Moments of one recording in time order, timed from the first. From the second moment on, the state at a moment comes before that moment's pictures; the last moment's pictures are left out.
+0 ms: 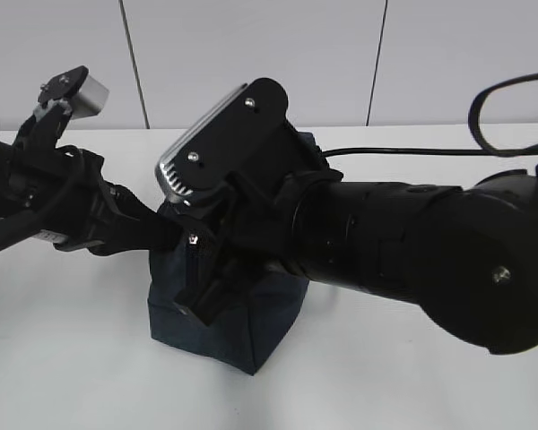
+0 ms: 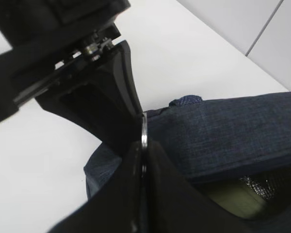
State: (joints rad) left arm -0.30 1.48 -0.82 -1.11 0.70 1.11; right arm 0.86 1.55 -0.87 0.40 -0.17 -0.62
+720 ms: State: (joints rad) left arm -0.30 1.48 -0.82 -1.15 0.69 1.12; right arm 0.86 1.55 -0.95 1.27 -0.21 -1.47
